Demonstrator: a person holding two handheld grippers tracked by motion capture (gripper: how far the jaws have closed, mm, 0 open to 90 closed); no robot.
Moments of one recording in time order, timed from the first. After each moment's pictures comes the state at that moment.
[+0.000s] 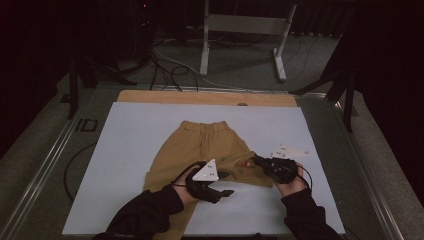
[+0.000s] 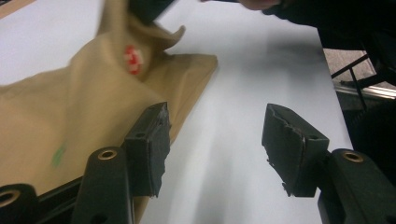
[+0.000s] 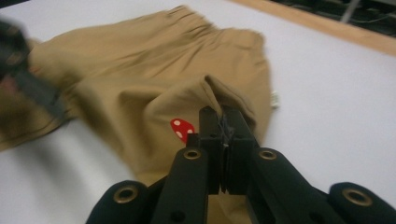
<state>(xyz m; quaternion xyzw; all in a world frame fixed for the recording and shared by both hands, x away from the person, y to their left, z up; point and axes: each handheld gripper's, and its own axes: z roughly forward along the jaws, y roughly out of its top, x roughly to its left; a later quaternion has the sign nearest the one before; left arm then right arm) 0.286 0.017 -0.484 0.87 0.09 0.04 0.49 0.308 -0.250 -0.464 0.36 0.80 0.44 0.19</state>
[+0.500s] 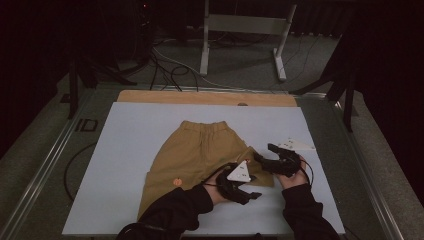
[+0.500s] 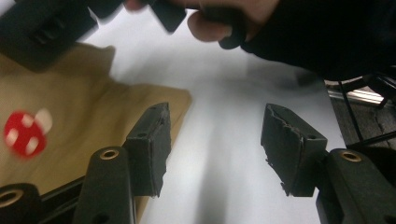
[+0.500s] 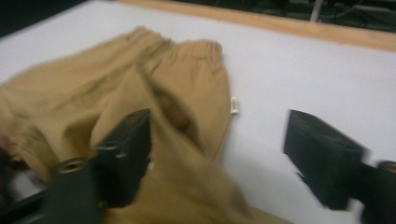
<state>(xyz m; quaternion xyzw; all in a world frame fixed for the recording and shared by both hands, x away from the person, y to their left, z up) 0.289 -0.067 -0.498 0.87 0.08 0.02 0.48 0.325 -0.272 -0.475 0.42 0.75 0.48 0.19</state>
